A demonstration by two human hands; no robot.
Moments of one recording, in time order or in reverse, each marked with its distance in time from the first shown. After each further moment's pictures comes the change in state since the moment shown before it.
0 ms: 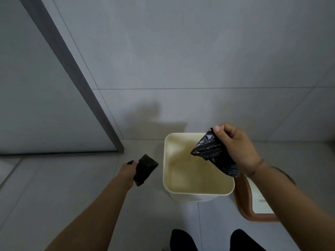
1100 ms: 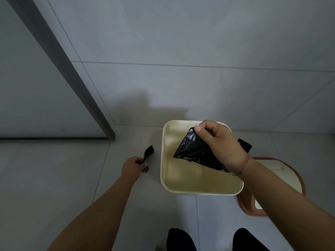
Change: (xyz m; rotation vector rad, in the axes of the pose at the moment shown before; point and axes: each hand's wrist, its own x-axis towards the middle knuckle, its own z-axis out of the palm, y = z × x) left_hand 0.070 -0.062 0.026 0.629 -0.069 0.311; right_hand 0.026 0.044 0.052 -0.096 -0.169 0.006
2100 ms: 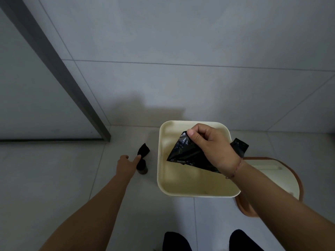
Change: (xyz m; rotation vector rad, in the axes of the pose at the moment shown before) left_hand 0.022 -0.003 0.004 -0.130 0.094 -0.159; right_hand 0.004 0.013 0.010 0.002 -0.029 0.051
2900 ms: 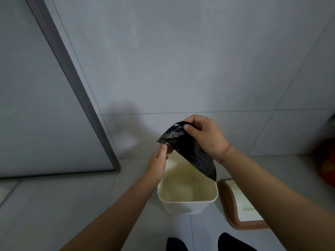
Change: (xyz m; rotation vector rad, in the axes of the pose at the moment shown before) left_hand -0.224 0.176 -0.055 -0.507 -0.284 0.530; right_hand -0.043 -0.144 -0.045 0.049 0.114 -0.214
